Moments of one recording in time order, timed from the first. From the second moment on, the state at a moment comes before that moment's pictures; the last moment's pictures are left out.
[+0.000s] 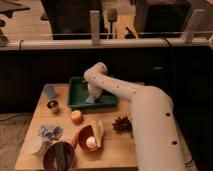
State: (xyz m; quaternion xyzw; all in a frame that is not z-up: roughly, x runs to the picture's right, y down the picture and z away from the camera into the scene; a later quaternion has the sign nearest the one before) arm -0.074 0.032 0.960 -0.17 -0.18 -0.55 0.79
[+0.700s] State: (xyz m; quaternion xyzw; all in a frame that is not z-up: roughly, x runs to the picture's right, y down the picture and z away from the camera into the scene) arm -0.160 0.029 0.977 -0.15 -0.24 -0.60 0.75
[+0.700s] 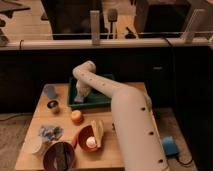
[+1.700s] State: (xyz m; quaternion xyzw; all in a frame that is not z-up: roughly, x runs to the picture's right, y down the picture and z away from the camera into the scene) arm -0.071 0.045 0.960 -0.20 -0.22 -0.59 0.75
